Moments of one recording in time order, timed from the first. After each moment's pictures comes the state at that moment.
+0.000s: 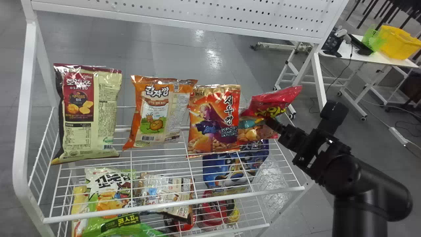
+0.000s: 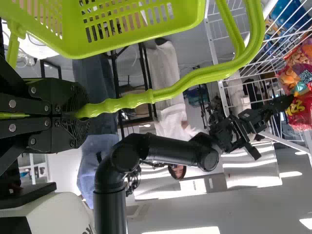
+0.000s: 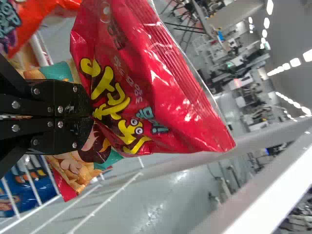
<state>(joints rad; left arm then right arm) 0.52 0.35 0.20 -2.21 0.32 1.54 -1.57 -0.10 -0.05 -0.51 -1.85 -0.27 0.96 0.27</state>
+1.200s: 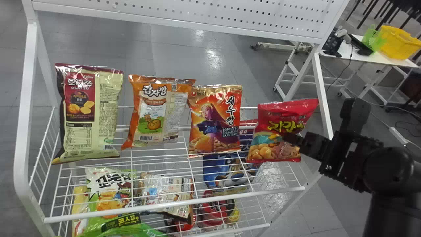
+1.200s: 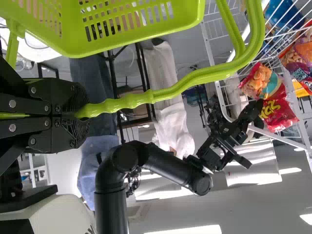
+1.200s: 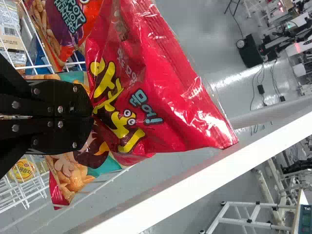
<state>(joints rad) 0.51 0.36 0.21 -2.19 0.33 1.49 -1.57 -0.09 -0.09 -0.56 -2.12 -0.25 1.40 0.16</state>
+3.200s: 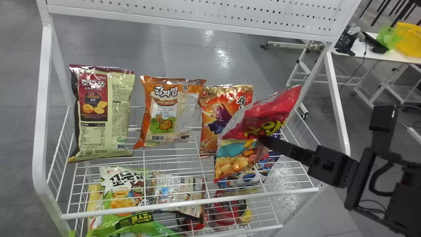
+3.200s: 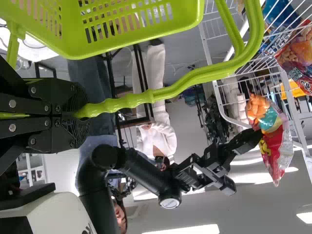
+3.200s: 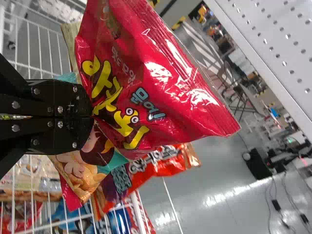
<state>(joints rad) 0.52 0.35 0.23 -2.20 0.34 1.51 -1.57 0.14 -0.09 -0.71 -2.43 -1.05 1.57 0.13</state>
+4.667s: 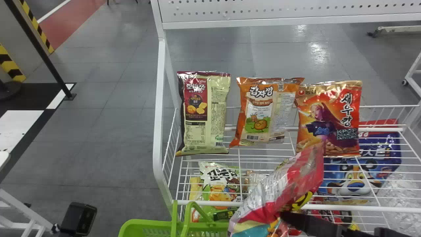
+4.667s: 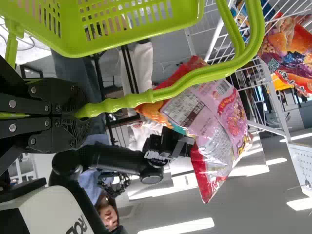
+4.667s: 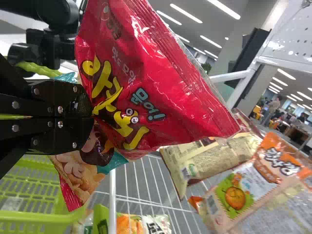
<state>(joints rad) 0.49 0.34 0.28 -2.21 0.38 1.51 -1.57 0.35 -0.06 -0.43 -2.31 -1.14 1.57 0.41</state>
